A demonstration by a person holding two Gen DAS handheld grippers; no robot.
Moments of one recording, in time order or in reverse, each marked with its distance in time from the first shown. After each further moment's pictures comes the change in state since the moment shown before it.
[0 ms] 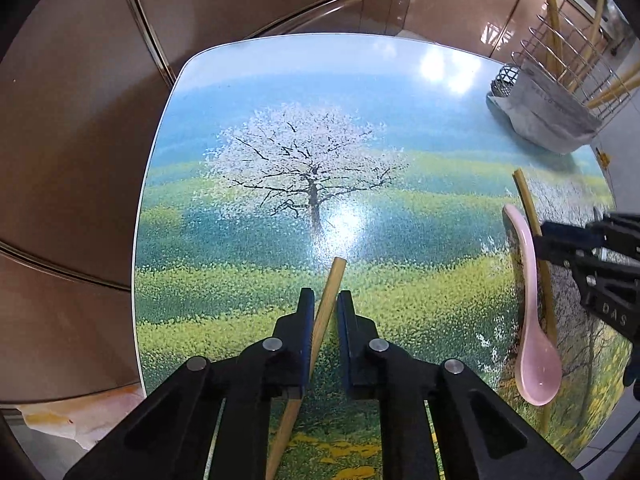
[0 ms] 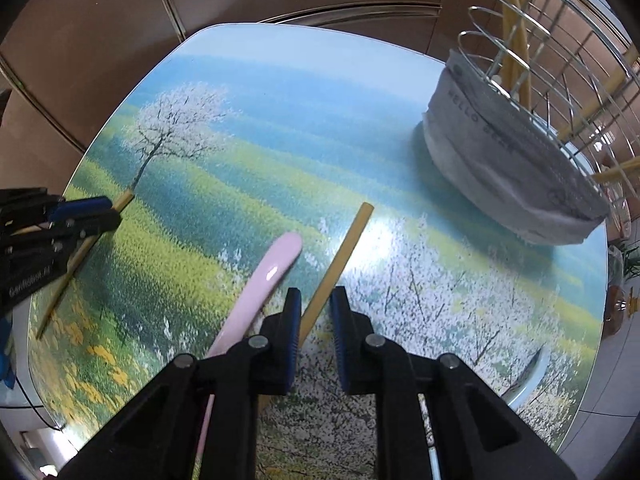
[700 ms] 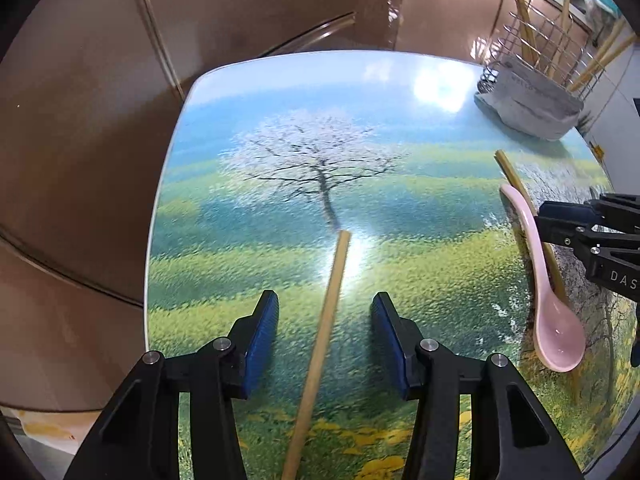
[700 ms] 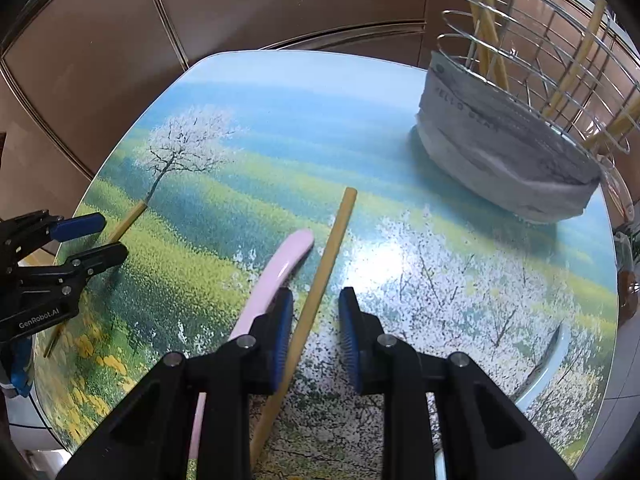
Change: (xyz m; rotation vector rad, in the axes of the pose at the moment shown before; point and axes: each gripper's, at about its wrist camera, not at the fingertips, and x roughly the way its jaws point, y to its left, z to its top) left arm -0.013 0.008 -0.046 0.064 -0.112 0.020; right arm -0.015 0.001 -0.032 0.063 -0.116 0.007
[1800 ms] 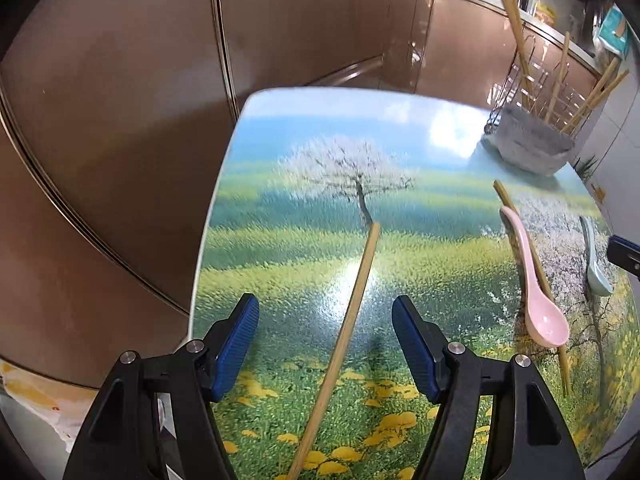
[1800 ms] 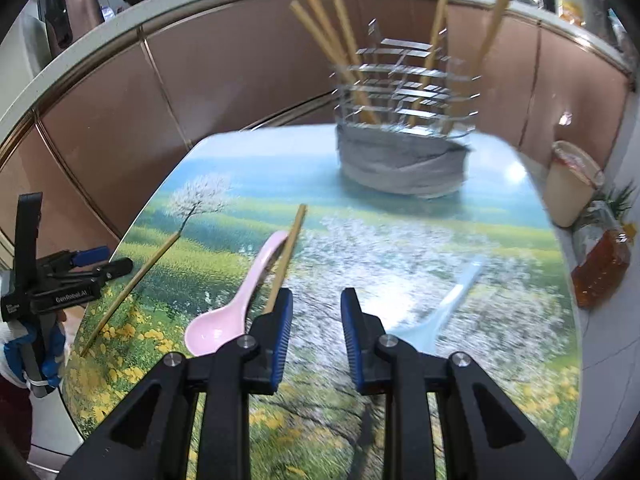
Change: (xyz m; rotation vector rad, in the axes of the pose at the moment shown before) left arm -0.042 0.024 -0.043 -0.118 -0.141 0.020; right arm -0.091 -0.035 -0.071 0.156 -0.250 0.032
